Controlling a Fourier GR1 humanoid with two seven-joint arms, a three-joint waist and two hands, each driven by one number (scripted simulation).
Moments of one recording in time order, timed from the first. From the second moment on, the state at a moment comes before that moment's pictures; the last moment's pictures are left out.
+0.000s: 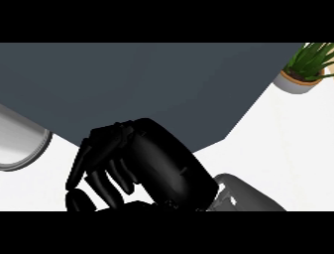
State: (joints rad) left arm 0.85 0.85 0.07 -2.26 1.02 0.02 -0.66; right arm -0.73 0.00 0.60 -1.84 0.00 -0.15 0.64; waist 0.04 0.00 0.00
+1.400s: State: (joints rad) left arm 0.55 0.71 -0.15 -2.25 0.85 0.19 -0.42; right arm -0.93 -0.06 0.33 -1.35 -0.05 0.12 0.21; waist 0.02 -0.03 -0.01
